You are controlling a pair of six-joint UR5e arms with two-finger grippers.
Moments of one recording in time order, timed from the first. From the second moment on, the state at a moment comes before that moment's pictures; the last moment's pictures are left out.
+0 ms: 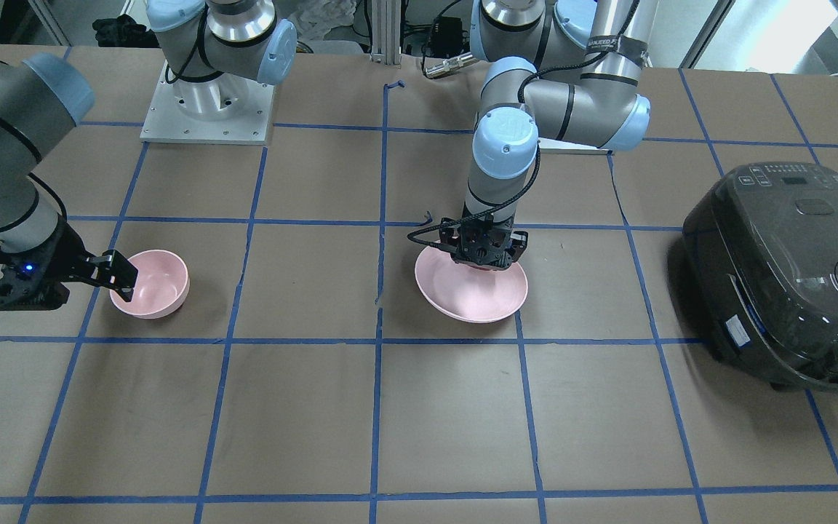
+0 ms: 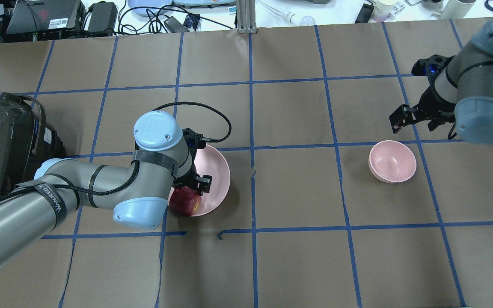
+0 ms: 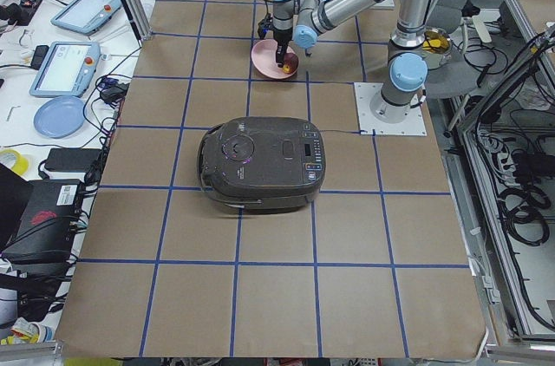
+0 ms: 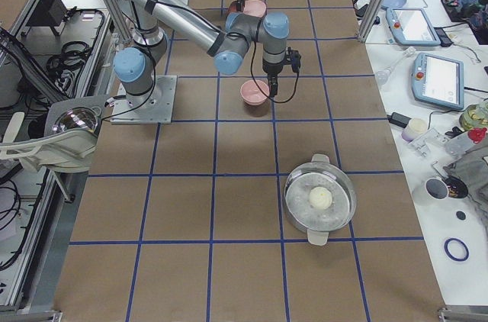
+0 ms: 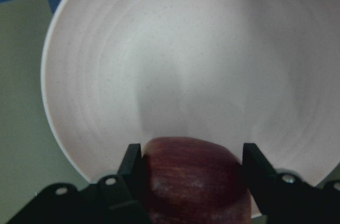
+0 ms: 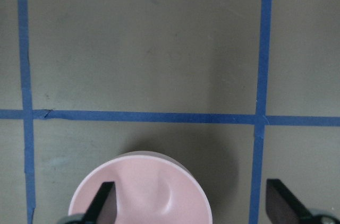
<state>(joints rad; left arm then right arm) -1.77 -1.77 -2.16 -0.81 1.61 0.02 1.23 -1.39 1.98 -2.20 -1.54 -0.36</state>
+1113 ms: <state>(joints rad) -1.78 -1.74 -2.08 -0.83 1.55 0.00 1.13 -1.38 2.12 -2.26 -1.52 -0.30</state>
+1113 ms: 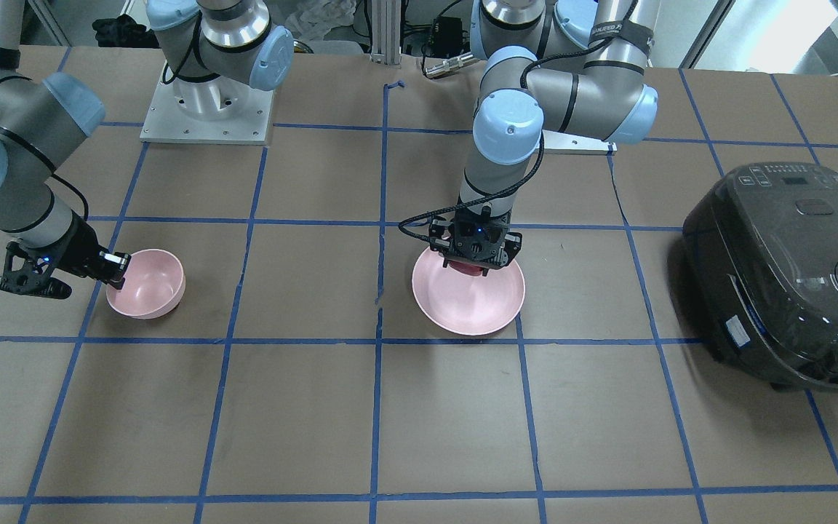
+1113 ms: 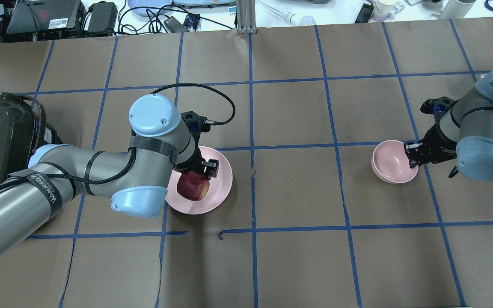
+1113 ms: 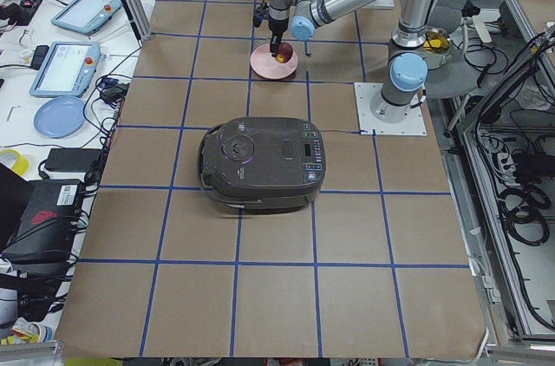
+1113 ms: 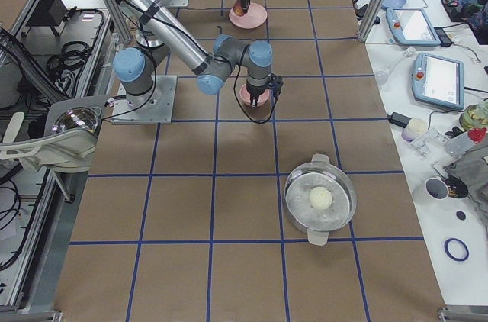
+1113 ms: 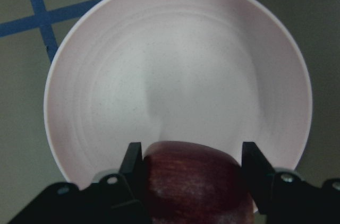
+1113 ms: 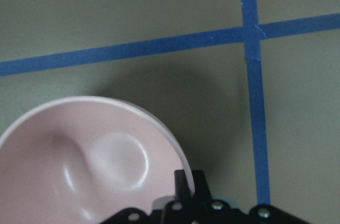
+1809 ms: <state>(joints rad) -1.78 -1.76 -1.80 -1.17 1.53 -0.05 1.33 -1.39 2.00 -2.14 -1.38 -0.06</state>
